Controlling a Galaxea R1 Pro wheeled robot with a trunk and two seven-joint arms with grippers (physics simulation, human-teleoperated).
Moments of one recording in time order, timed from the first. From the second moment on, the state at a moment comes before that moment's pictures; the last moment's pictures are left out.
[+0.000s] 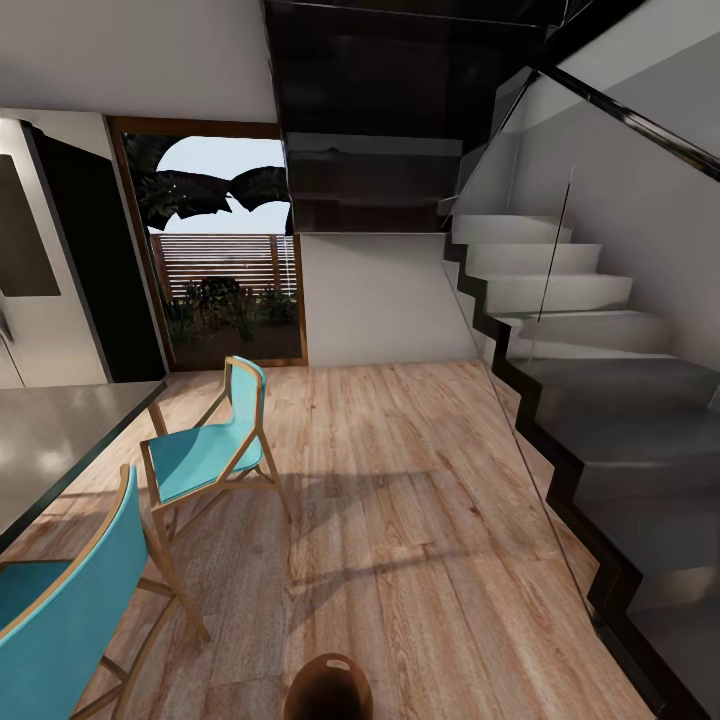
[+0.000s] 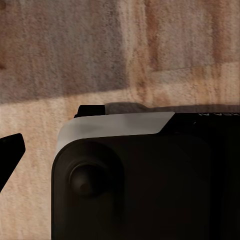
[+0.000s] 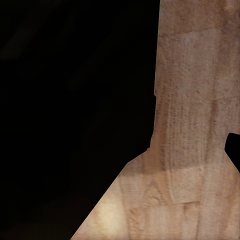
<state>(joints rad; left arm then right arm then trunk) 0.02 -0.04 -0.01 -0.24 0.01 -0.09 0.02 0.07 -0.02 -0.03 0.06 0.03 -0.06 -0.02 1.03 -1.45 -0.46</state>
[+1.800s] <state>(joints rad) 0.02 -0.04 -0.01 -0.24 0.01 -0.09 0.02 0.07 -0.02 -0.03 0.06 0.03 -0.06 -0.02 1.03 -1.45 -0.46</state>
